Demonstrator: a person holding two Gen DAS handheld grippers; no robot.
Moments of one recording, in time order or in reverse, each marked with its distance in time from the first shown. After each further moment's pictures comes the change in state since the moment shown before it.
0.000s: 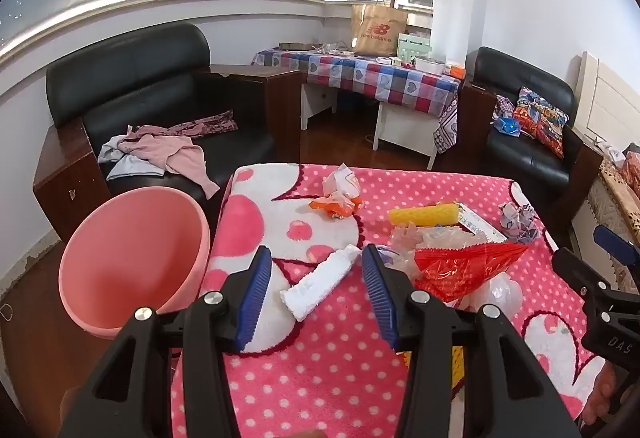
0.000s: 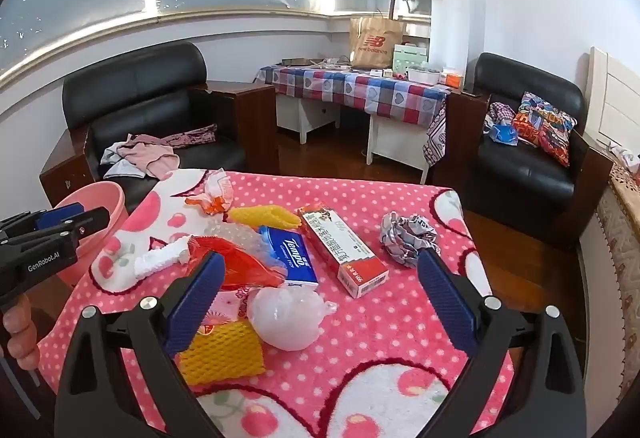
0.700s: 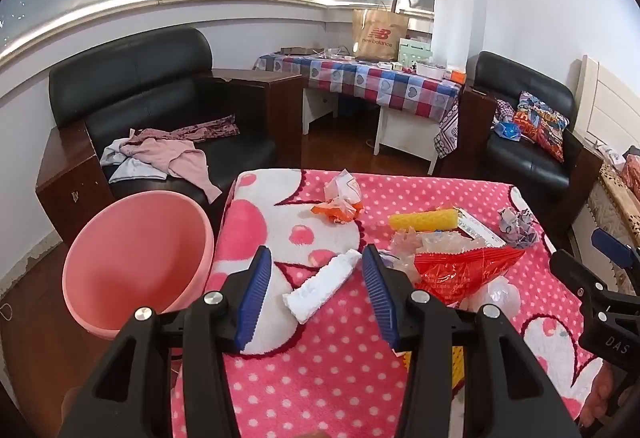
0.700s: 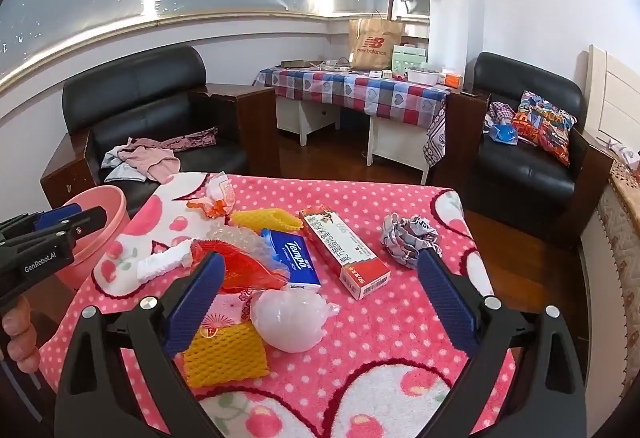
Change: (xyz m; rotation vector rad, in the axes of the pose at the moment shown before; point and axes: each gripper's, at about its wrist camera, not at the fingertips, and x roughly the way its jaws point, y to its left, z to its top) left arm -0.005 0.000 0.006 -0.002 -0.011 0.001; right arm 0.000 0.002 0.003 0.009 -0.004 0.007
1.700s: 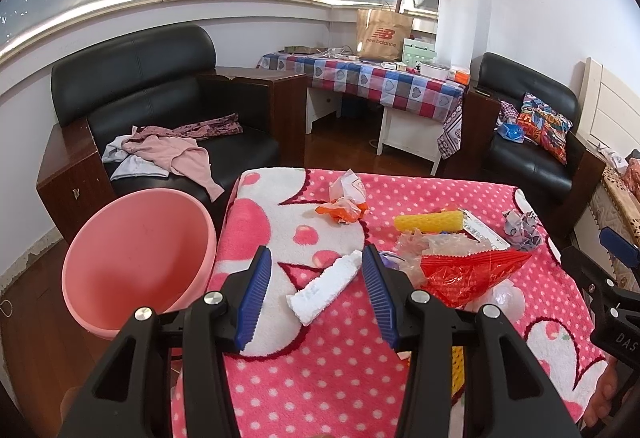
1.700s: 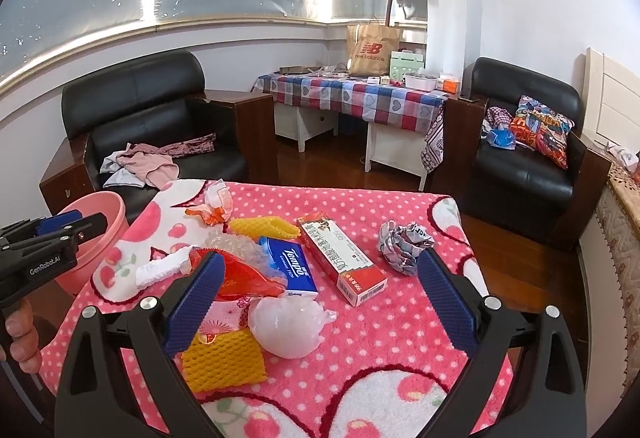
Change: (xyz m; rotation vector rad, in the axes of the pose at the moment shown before) left arm -0.007 0.005 0.007 0.000 -0.003 -0.001; right arm -0.004 -0.004 0.006 0.012 -0.019 -0.007
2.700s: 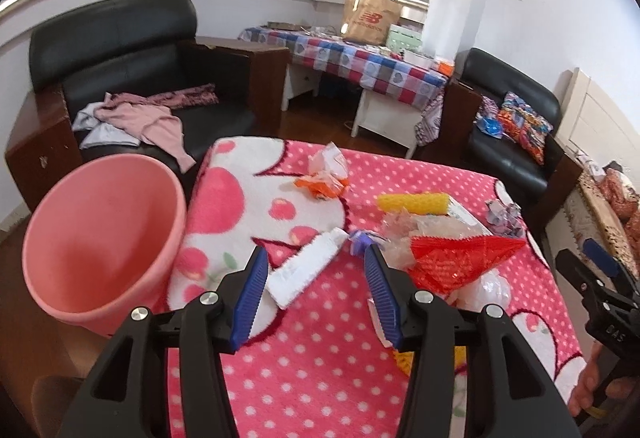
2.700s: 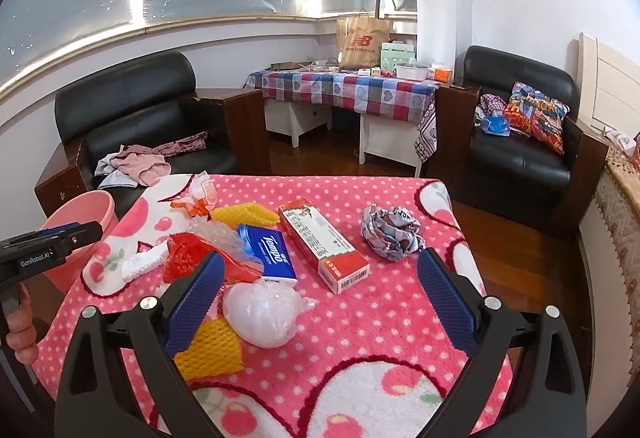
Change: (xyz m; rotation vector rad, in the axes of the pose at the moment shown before) left arm 0.036 0.013 -0.022 -0.063 0.079 -0.127; right arm 0.006 -0.027 -0.018 0.041 0.016 -0.001
